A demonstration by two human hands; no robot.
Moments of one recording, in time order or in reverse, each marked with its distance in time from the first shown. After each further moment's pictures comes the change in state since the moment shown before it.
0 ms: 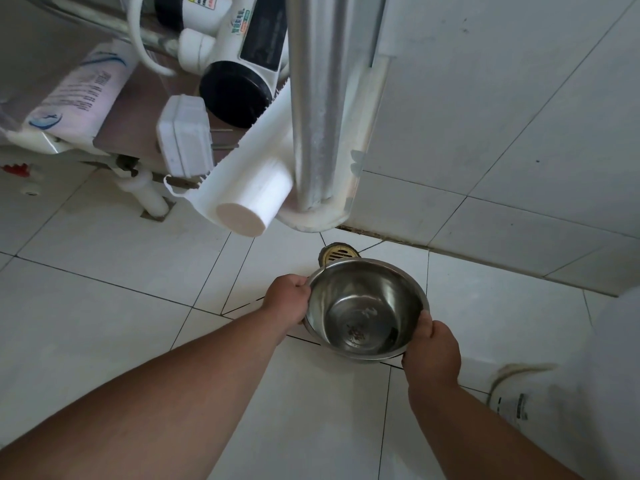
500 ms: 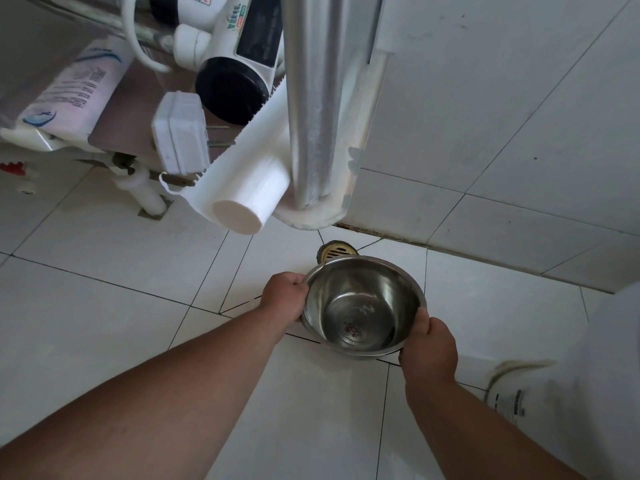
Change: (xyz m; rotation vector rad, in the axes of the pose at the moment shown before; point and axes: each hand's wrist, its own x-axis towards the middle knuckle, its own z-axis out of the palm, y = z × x) left_hand -0.002 0.001 -0.001 -0.026 0.035 -0.004; right_hand -0.005 -0.005 0.000 0.009 -0.004 0.016
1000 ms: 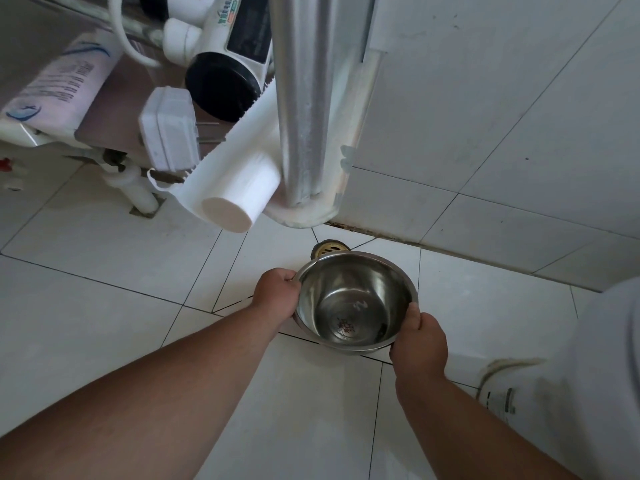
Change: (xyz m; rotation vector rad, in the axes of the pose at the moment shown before) left_hand 0.004 0.001 0.001 0.039 0.033 0.036; right_hand 0.001 -0.007 0.001 0.010 0.007 -0.012
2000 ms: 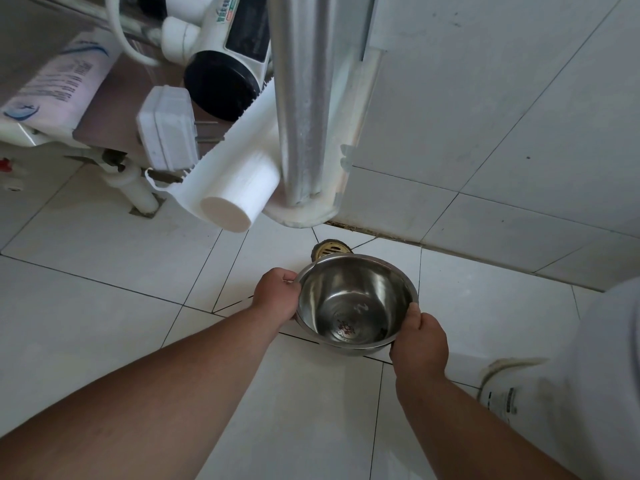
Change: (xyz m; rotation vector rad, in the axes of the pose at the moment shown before) left_hand 0.001 -0.003 0.001 0.007 0.054 -0.004; right_hand 0.003 0.002 0.002 0.010 0.001 0.007
